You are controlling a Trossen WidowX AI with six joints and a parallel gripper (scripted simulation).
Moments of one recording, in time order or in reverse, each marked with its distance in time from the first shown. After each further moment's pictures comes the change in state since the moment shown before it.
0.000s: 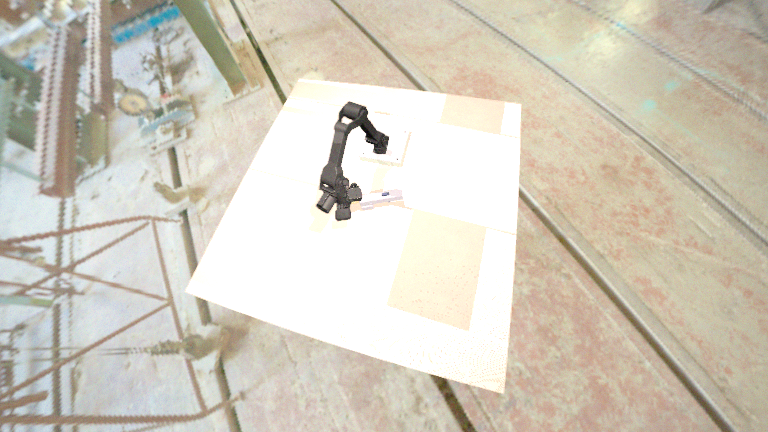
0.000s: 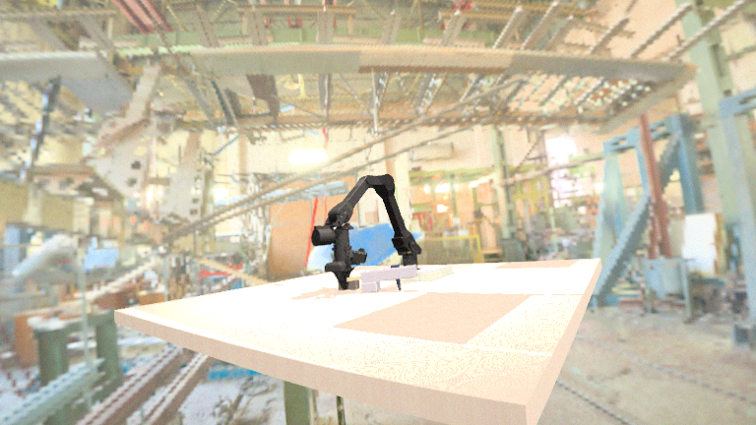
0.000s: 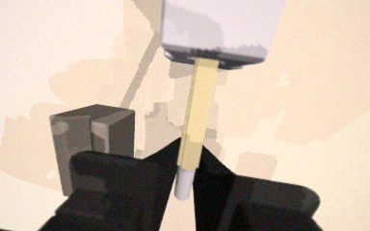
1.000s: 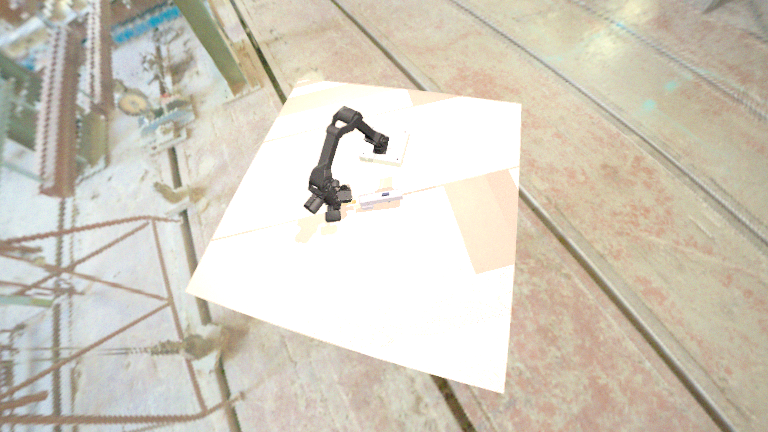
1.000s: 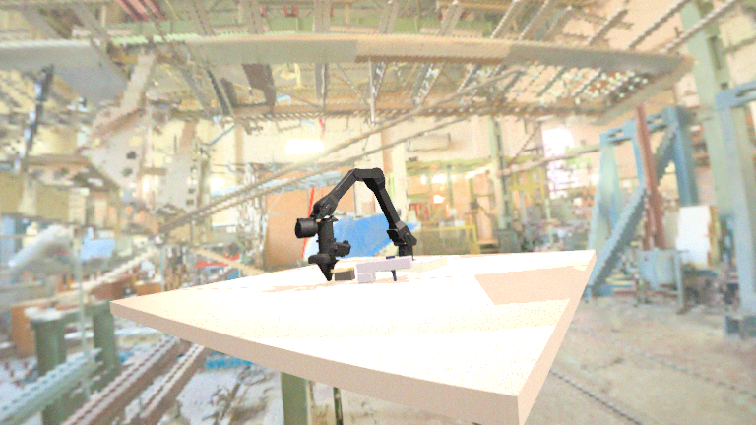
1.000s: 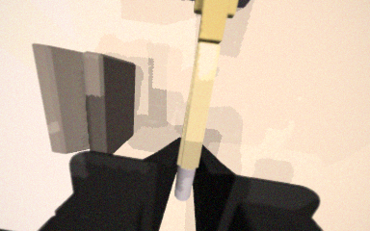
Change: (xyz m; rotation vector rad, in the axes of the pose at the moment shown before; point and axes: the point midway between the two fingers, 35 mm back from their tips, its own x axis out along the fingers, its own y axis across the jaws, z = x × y) arm 0.001 -0.001 -0.043 0.000 0.003 0.000
